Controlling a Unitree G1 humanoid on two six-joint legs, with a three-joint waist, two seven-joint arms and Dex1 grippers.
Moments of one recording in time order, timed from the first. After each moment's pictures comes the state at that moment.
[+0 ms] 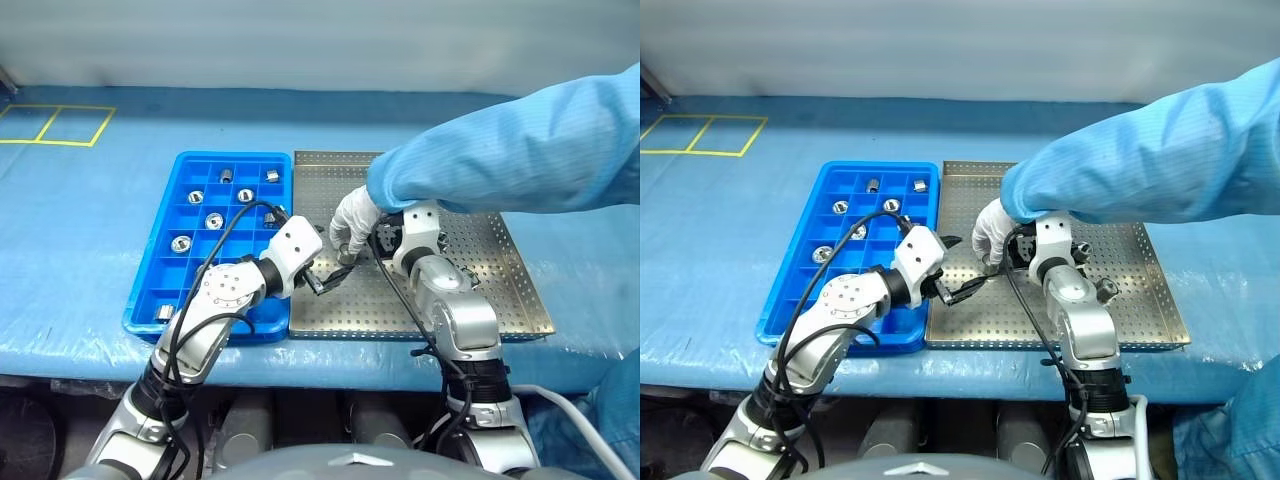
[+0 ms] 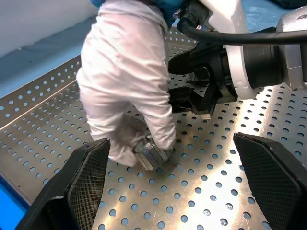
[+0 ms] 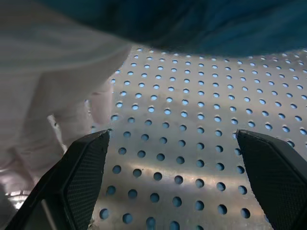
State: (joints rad) left arm -0.29 0.34 -0.34 -0.44 -0.14 0.67 -0.53; right arm -0.27 -0.13 0.00 -0.21 0.07 0.73 0.06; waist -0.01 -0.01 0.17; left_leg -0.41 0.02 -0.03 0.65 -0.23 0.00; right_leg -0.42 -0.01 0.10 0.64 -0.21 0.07
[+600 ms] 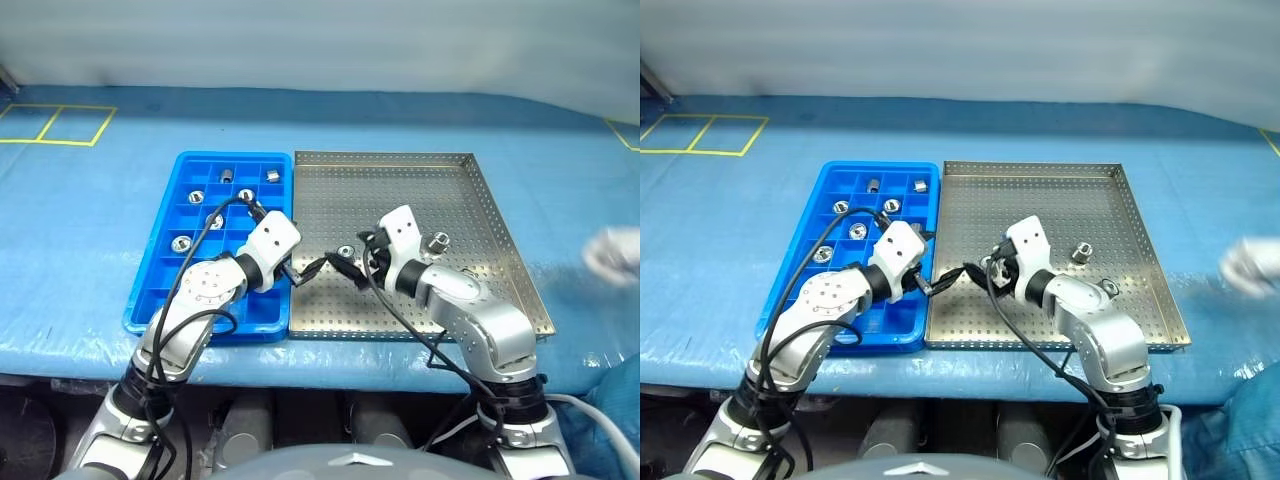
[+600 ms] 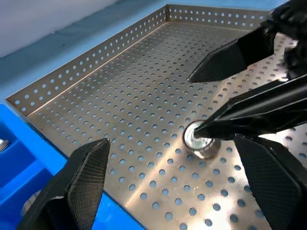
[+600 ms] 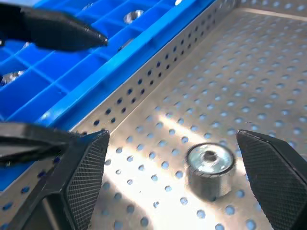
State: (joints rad) left arm -0.25 0.42 -0.29 -0.44 -0.12 0.70 -0.50; right arm -0.23 -0.30 0.12 -0.41 0.34 0.91 0.43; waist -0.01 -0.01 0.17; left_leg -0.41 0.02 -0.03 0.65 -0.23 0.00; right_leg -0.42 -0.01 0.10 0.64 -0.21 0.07
